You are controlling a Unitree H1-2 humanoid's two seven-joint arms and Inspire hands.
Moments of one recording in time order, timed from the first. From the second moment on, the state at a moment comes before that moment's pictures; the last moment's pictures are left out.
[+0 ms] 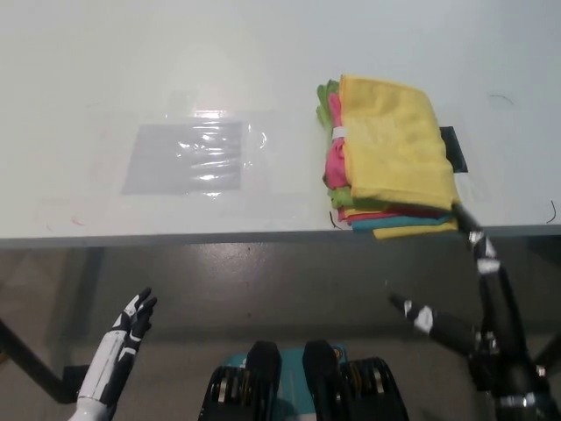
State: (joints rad) left_arm 0.04 0.20 -0.01 0.07 0.09 -0.14 -0.04; right_arm -0.09 -0.06 0.08 -0.19 -0.35 -0.22 -0.07
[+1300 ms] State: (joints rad) left_arm 0.03 0.20 -0.01 0.07 0.11 -0.14 -0.05; right_arm -0.67 -0.05 0.14 0.58 -0.58 0.08 -0.16
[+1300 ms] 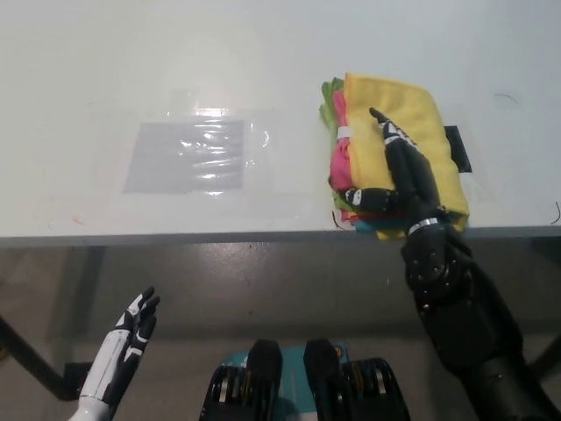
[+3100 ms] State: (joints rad) left_arm 0.04 0.21 -0.01 0.06 0.15 -0.12 -0.05; right_arm -0.60 0.02 -0.48 0.58 0.00 -0.15 -0.34
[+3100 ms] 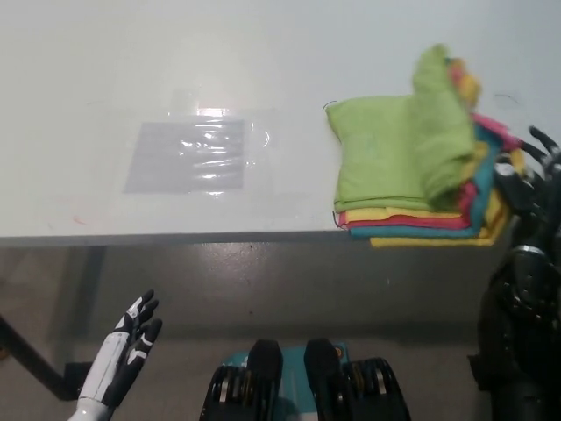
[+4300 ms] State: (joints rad) left_arm 0.09 0.21 0.01 0.07 0.15 -0.13 -0.05; right_arm -0.40 0.04 -0.43 -0.05 0.14 -0.23 -0.31
